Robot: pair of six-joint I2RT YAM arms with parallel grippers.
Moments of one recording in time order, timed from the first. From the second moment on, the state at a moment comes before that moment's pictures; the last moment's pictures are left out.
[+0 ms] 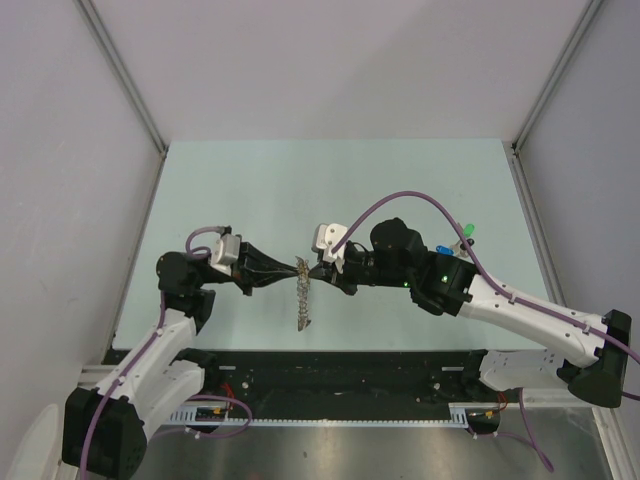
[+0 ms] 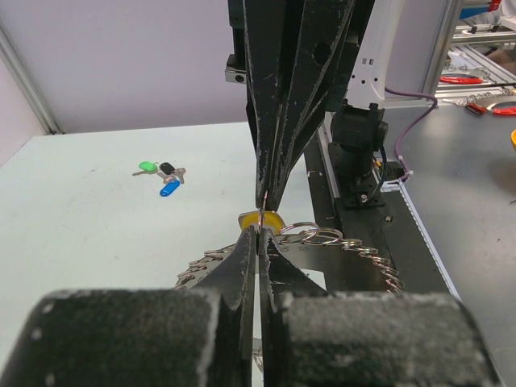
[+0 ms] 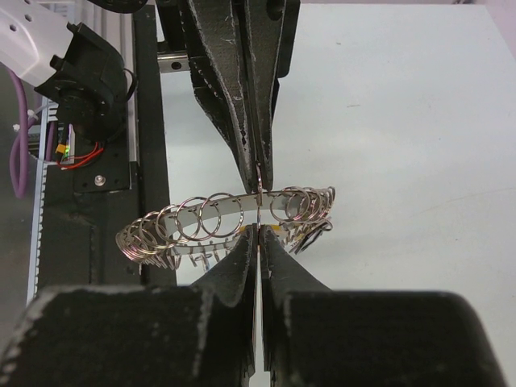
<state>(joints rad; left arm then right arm) -0.26 0.84 0.43 0.91 1.29 -0.40 1.08 1.17 1.12 -0.24 -0.26 -0.24</state>
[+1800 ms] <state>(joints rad) -0.26 0.85 0.43 0.91 1.29 -0.40 1.08 1.17 1.12 -0.25 -0.26 -0.24</state>
